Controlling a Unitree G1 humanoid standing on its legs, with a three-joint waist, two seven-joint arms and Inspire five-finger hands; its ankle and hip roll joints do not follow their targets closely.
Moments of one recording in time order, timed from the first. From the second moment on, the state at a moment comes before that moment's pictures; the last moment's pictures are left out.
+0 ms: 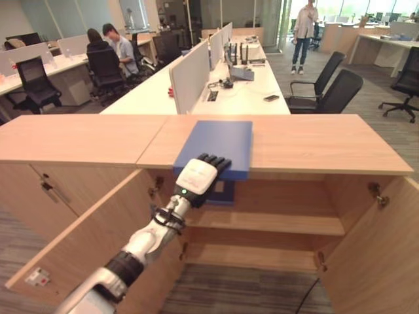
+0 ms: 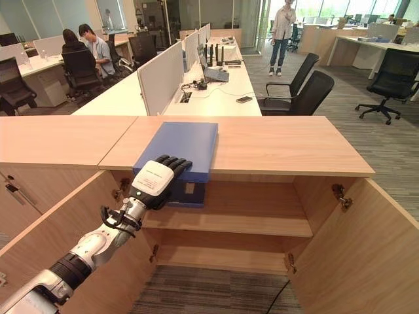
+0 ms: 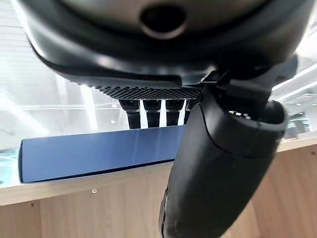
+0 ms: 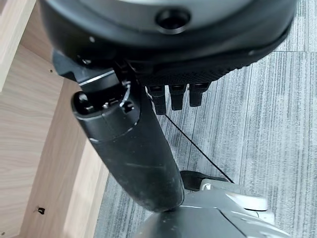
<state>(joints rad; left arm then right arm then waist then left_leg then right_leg) -0.44 0.54 -0.61 0.36 0.96 -0.01 0.45 -0.01 -0.23 0.27 1.30 0.16 0.01 -0.14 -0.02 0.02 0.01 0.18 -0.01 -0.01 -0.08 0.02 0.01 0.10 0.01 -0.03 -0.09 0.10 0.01</state>
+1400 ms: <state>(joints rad) 0.06 0.66 -0.18 -0.46 -0.13 -0.29 0.10 0.07 -0.29 0.26 0.92 0.20 -0.01 -0.07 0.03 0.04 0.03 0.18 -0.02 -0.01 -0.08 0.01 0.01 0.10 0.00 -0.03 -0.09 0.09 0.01</state>
